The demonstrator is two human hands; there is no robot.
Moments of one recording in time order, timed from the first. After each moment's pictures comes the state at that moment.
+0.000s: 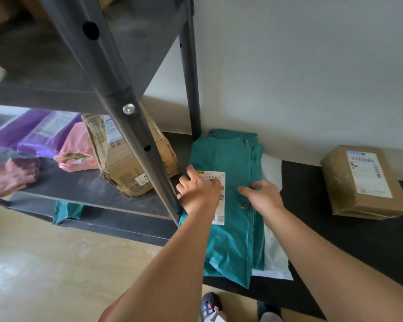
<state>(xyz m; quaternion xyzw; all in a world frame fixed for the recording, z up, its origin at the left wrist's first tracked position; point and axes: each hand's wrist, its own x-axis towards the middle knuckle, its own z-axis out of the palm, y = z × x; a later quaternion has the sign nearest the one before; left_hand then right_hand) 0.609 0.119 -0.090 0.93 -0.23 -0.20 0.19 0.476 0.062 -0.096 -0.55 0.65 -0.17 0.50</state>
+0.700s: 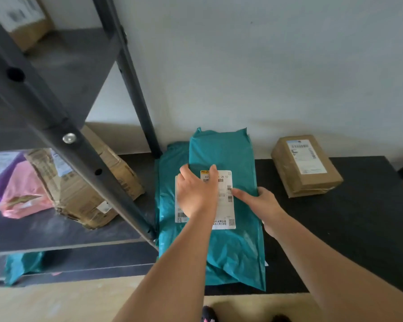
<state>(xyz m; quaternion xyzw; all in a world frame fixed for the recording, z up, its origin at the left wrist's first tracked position) 0.545 0.093 -0.064 0.88 -0.31 -0.14 0.34 0.402 0.082 -0.070 -0.40 0.62 -0.28 0.61</state>
